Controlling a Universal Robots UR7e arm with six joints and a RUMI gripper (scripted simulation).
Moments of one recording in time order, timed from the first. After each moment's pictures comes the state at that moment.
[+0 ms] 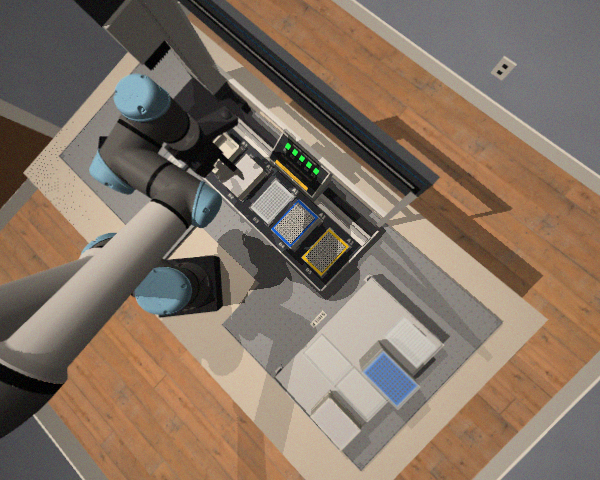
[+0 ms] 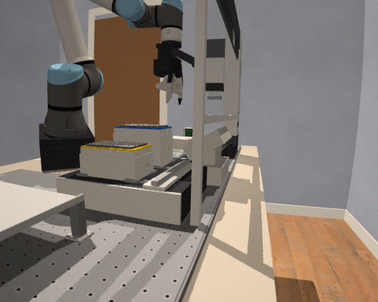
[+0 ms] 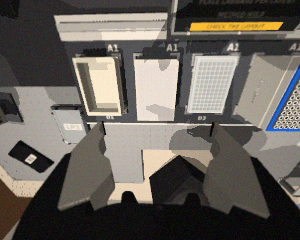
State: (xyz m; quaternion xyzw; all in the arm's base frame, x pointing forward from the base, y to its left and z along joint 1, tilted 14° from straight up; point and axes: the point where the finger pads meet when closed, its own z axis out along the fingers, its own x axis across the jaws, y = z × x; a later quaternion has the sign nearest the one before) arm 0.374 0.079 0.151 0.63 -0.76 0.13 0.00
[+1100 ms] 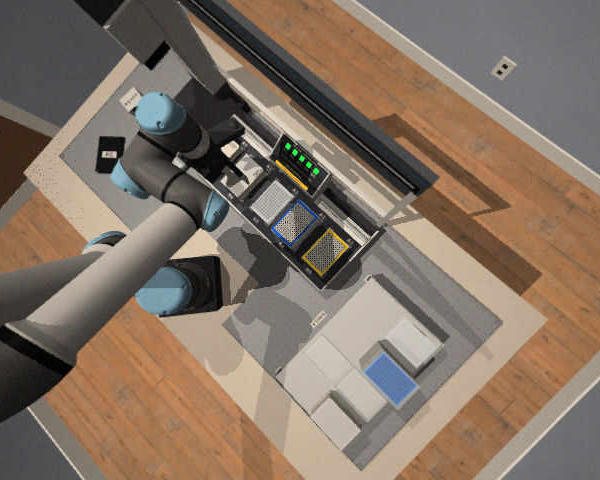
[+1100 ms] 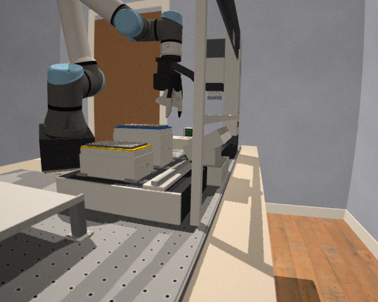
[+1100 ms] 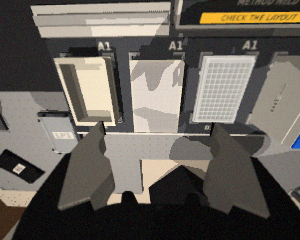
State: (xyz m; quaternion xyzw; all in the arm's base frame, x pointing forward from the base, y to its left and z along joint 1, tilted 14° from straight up) arm 0.382 0.069 0.104 0.63 -0.76 0.13 0.00
